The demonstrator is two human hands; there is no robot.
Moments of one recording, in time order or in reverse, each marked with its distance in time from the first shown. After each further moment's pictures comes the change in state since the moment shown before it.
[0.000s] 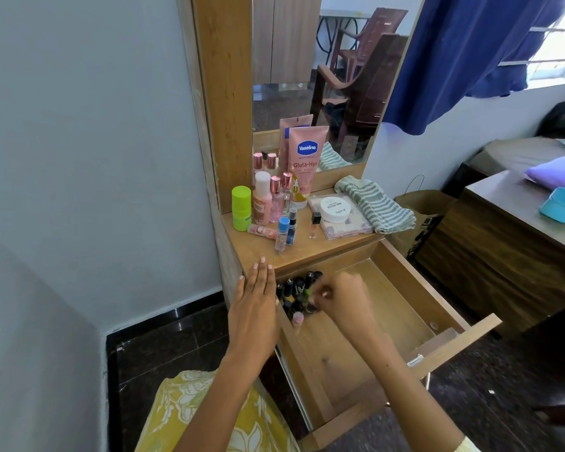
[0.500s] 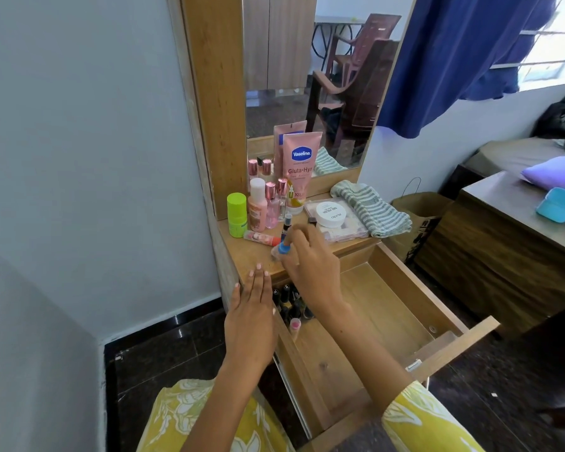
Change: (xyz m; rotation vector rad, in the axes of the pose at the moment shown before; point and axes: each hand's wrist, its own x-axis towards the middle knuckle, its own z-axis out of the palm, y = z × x) left_hand -0.001 0.003 -0.002 0.053 -0.020 -0.019; right_hand 0.050 -0.036 0.015 -0.140 0.540 -0.379
